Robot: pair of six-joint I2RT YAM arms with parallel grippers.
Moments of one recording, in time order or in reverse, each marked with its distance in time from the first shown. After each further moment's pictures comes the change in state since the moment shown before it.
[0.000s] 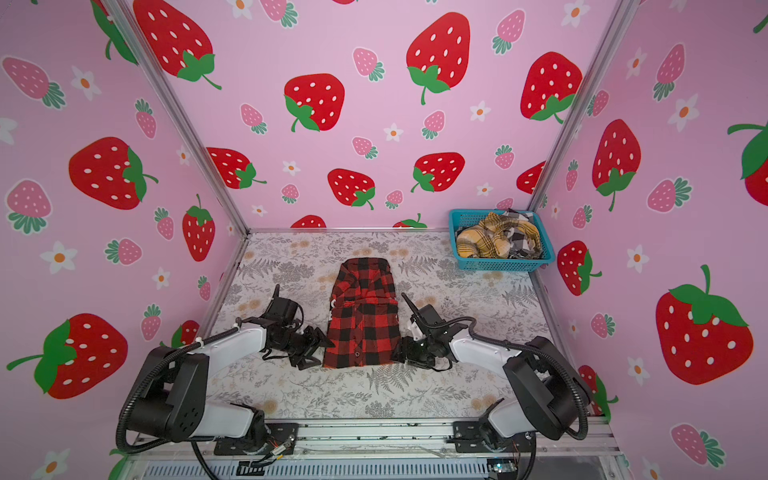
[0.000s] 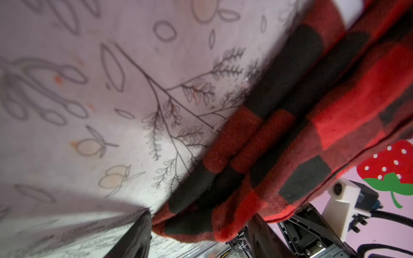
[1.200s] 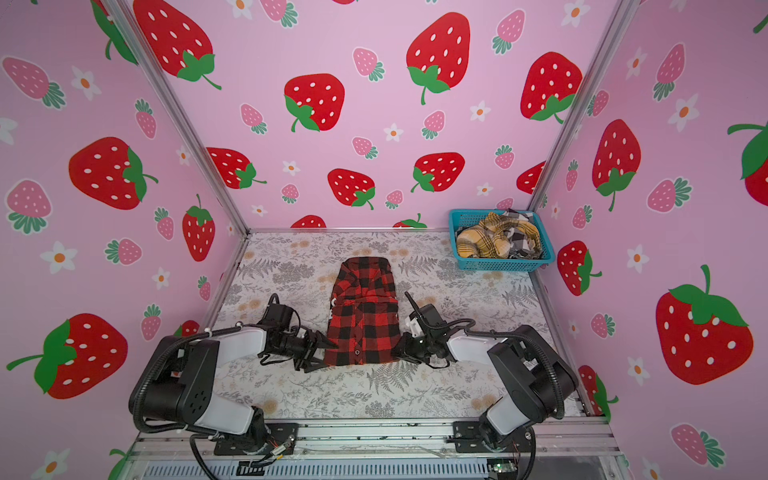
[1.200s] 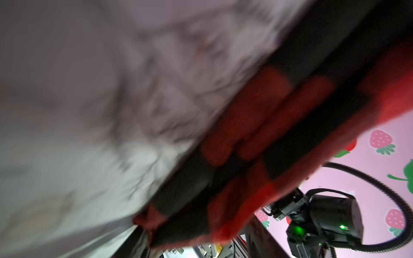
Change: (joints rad) left arm 0.073 0.109 -0.087 0.188 0.274 -0.026; right arm -0.040 0.087 -0.046 0.228 -0.072 0.062
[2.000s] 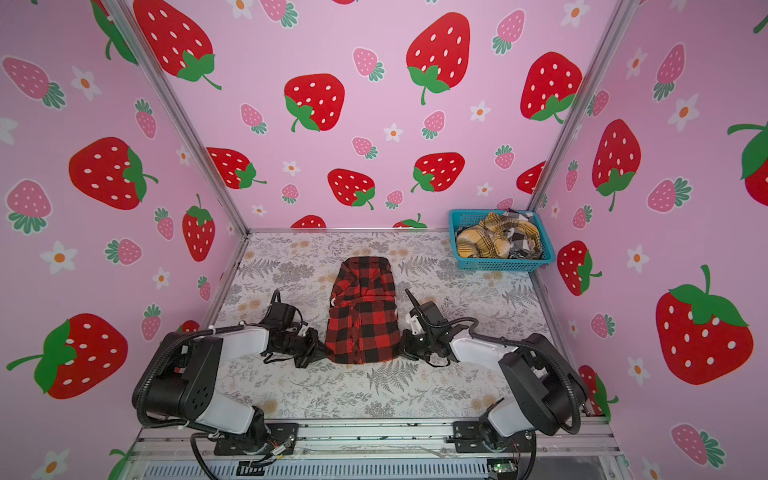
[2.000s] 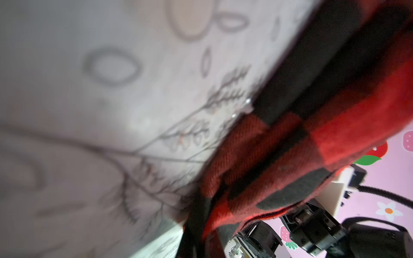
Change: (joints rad) left arm -0.020 -0.042 0.000 -0.029 -0.121 0.056; right arm 0.017 -0.112 0.023 -0.080 0.024 0.016
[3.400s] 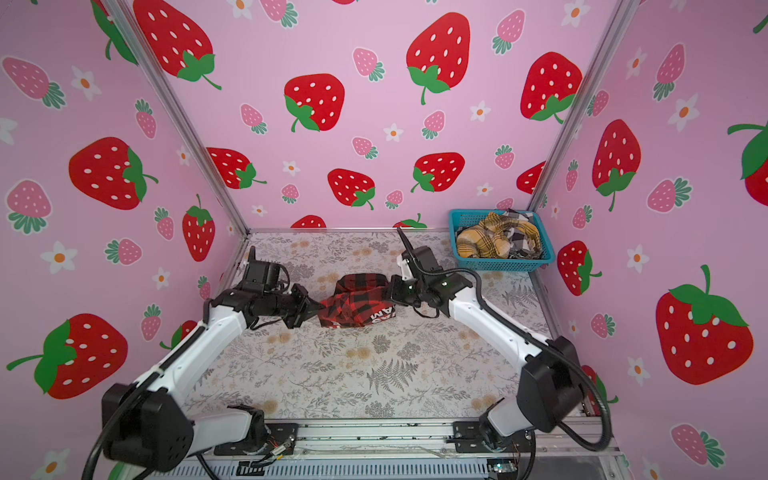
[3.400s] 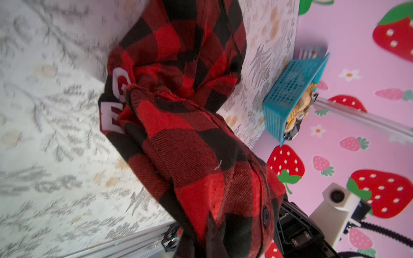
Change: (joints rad) left arm 0.005 -0.120 0.520 -0.310 -0.152 -0.251; right arm -0.065 0.148 0.716 -0.402 0.138 -0.134
